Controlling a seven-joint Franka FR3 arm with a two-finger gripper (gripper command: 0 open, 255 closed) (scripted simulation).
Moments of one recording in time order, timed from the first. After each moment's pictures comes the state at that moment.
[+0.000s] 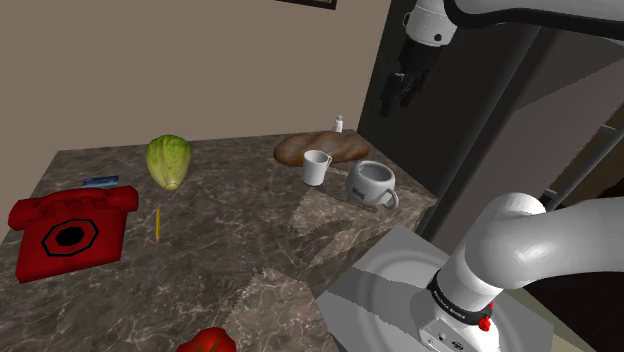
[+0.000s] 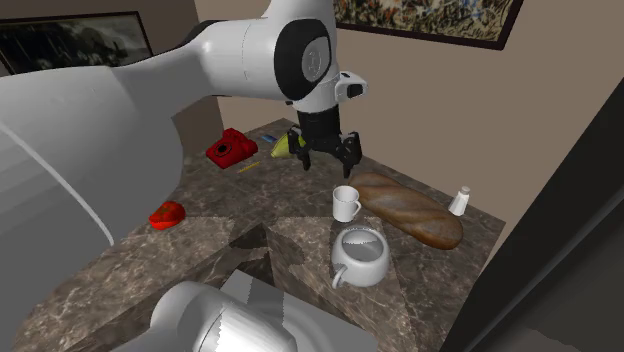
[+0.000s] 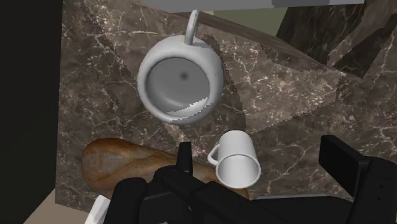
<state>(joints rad) -0.01 -0.82 -0.03 -2.35 -0.12 1.66 -0.03</state>
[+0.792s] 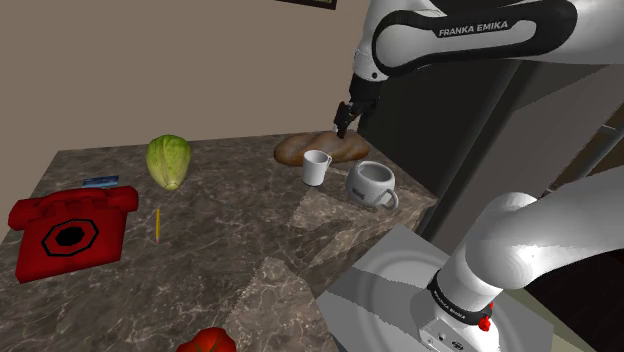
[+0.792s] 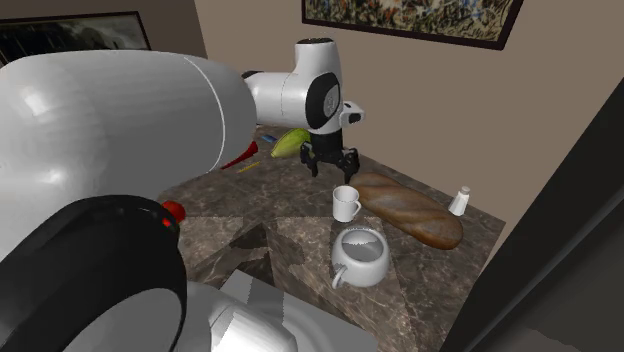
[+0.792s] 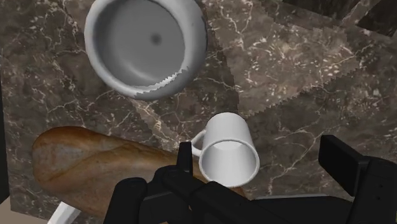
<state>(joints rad) 0.01 -0.54 0.00 -2.39 -0.10 1.97 0.05</state>
